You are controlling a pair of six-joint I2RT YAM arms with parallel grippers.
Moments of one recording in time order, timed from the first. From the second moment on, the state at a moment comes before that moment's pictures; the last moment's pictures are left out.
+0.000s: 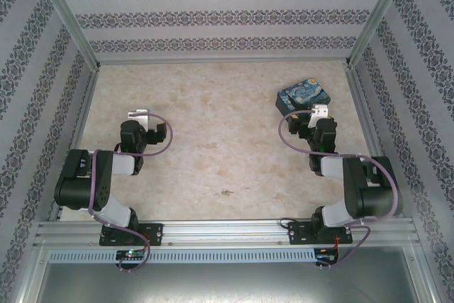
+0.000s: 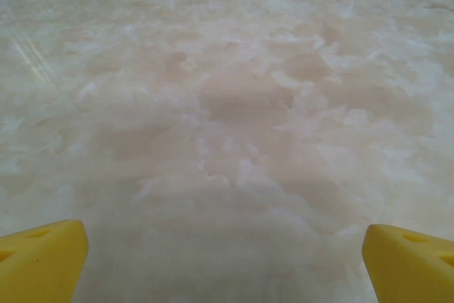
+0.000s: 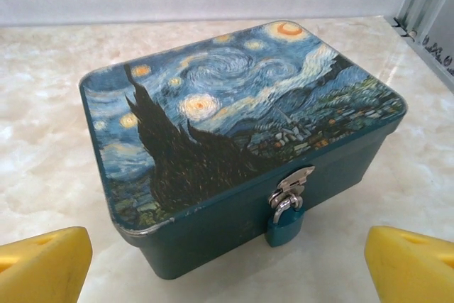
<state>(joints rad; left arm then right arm) 0.01 1.54 0.42 0.67 -0.02 0.00 -0.01 1.42 0.38 0.70 0.01 0.05</state>
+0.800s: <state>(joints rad) -0.02 1.37 0.96 -0.22 0.07 -0.37 -0.20 1.51 1.11 0.03 -0.35 0.60</state>
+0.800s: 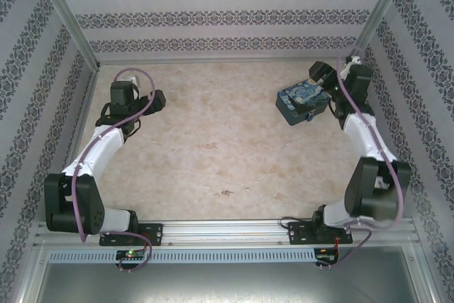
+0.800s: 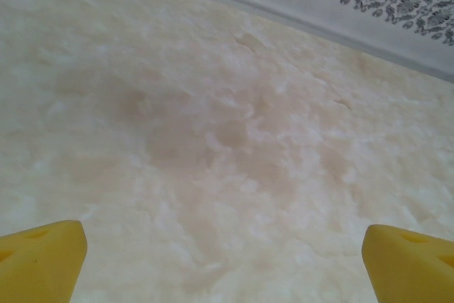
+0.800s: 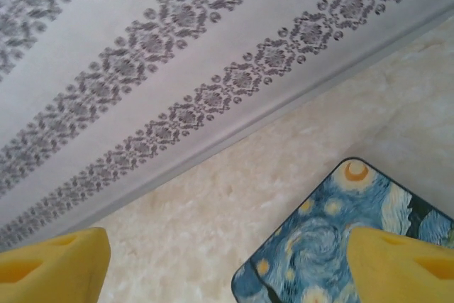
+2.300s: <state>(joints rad) -0.31 1.62 1.23 -0.39 0.24 -0.53 0.05 1.91 1.25 -0.17 -0.61 0.77</state>
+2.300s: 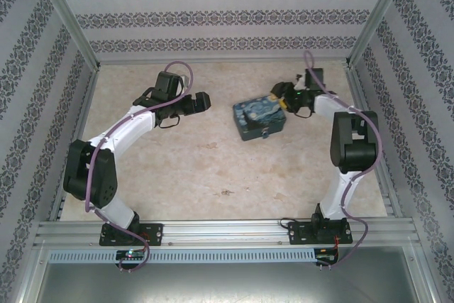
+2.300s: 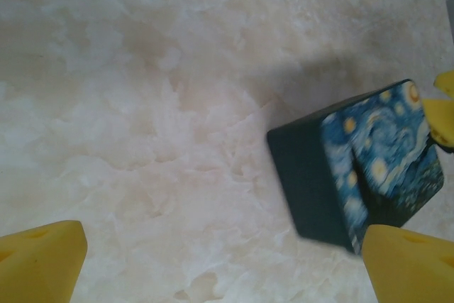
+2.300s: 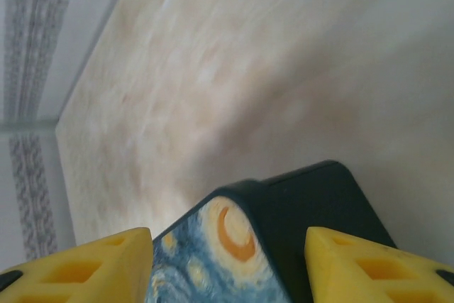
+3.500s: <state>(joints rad) -0.34 1.64 1.03 -0.39 0.47 -0.71 0.35 1.88 1.17 -0.14 -0.48 0.75</state>
